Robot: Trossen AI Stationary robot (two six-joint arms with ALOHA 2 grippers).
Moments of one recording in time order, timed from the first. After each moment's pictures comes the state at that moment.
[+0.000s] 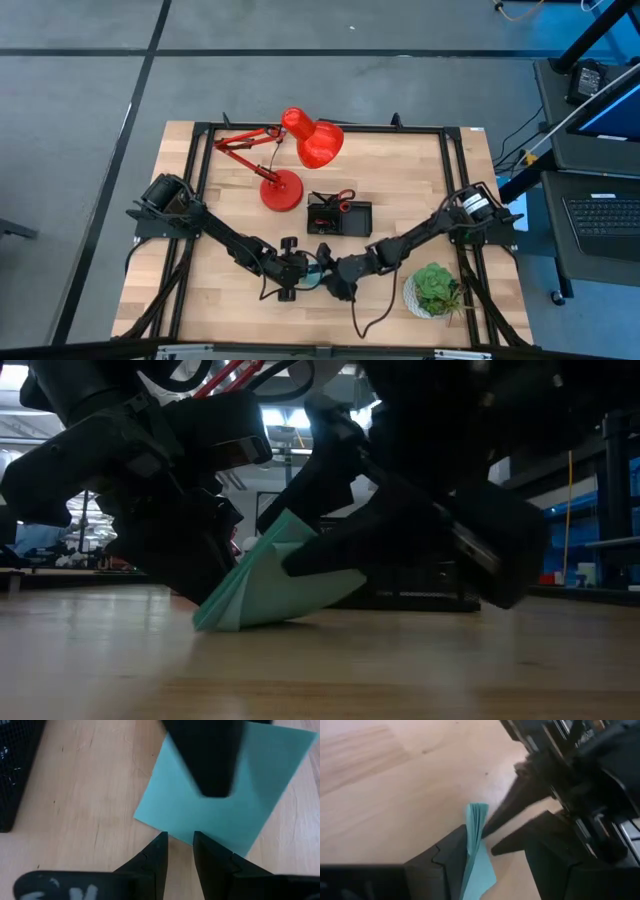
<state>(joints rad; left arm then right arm) -0.47 1.87 0.93 -0.06 -0.30 -0.43 0.41 2.02 1.04 0.43 0.22 -0.71</state>
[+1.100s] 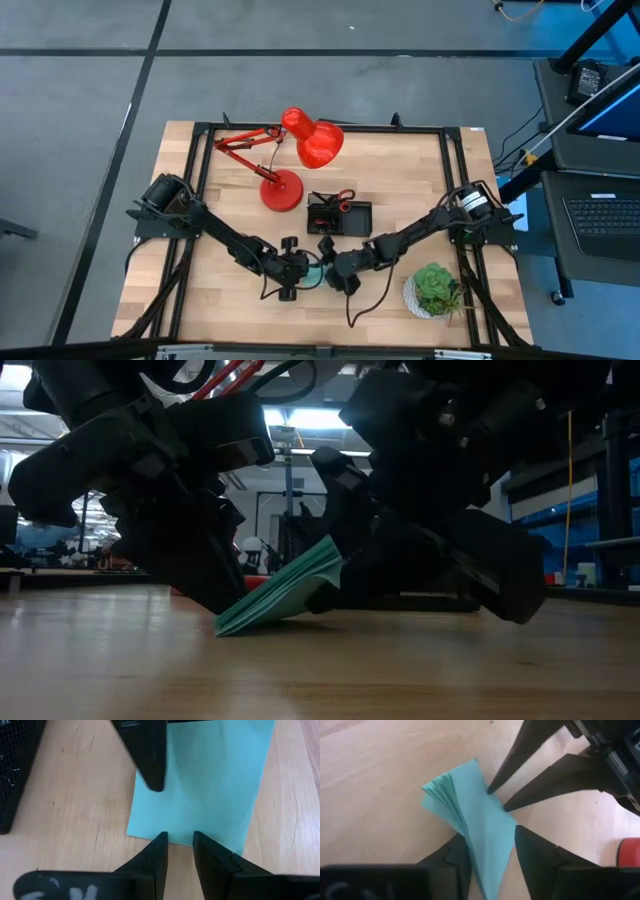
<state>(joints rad) -0.47 1.87 0.93 -0.04 -0.30 -0.44 0.38 2.02 1.04 0.28 0.22 -0.55</state>
